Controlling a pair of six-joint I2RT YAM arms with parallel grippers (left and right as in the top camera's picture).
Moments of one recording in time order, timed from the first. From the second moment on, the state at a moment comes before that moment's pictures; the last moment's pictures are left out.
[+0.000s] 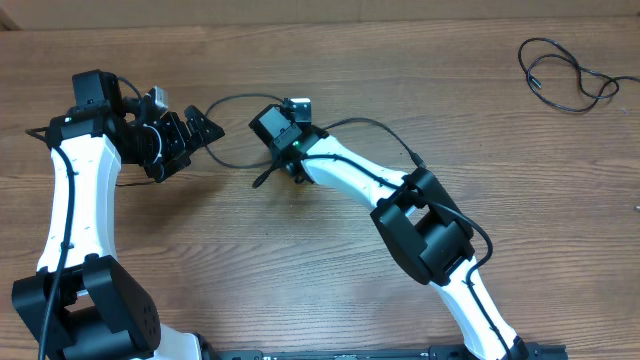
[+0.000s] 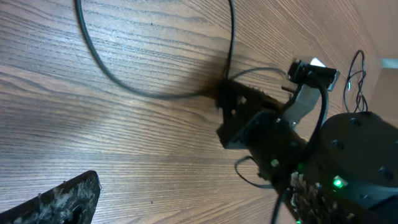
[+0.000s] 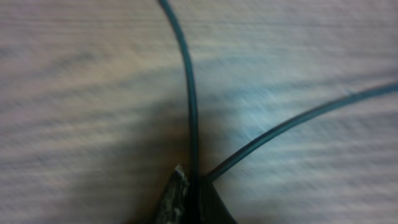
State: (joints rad) left arm 0.25 1.69 1.40 -1.00 0.62 -0.26; right arm 0.75 2.38 1.82 -0.64 0.33 0.67
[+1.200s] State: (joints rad) left arm 0.07 1.69 1.40 -0.99 0.54 -0.29; right arm -0.10 2.35 1.86 -0.82 0.01 0.33
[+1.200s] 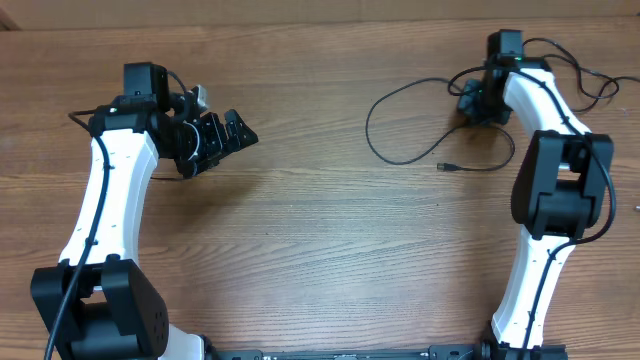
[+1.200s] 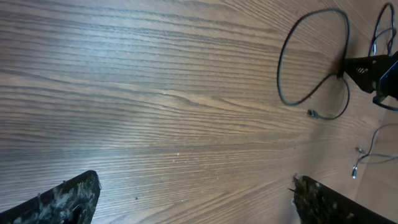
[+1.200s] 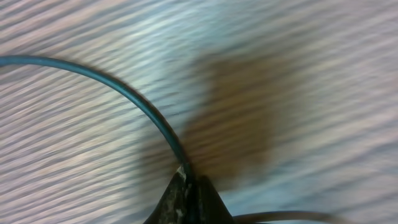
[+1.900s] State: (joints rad) left arm -0.01 1.69 1.40 -0.95 0.50 -0.33; right arm -0.24 2.30 2.49 -1.28 0.08 0.34
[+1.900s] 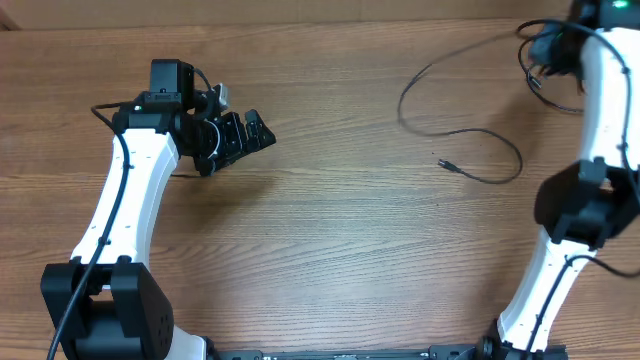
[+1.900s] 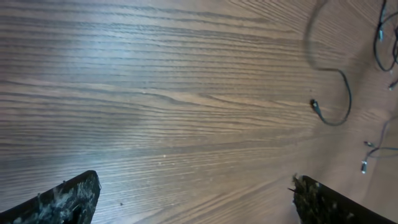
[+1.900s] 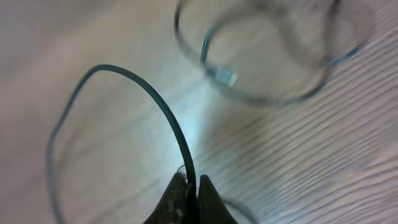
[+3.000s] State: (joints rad) left arm -0.01 1.69 1.40 -0.94 0.42 -0.33; right arm -0.03 2.06 2.61 -1.64 -0.36 0.03
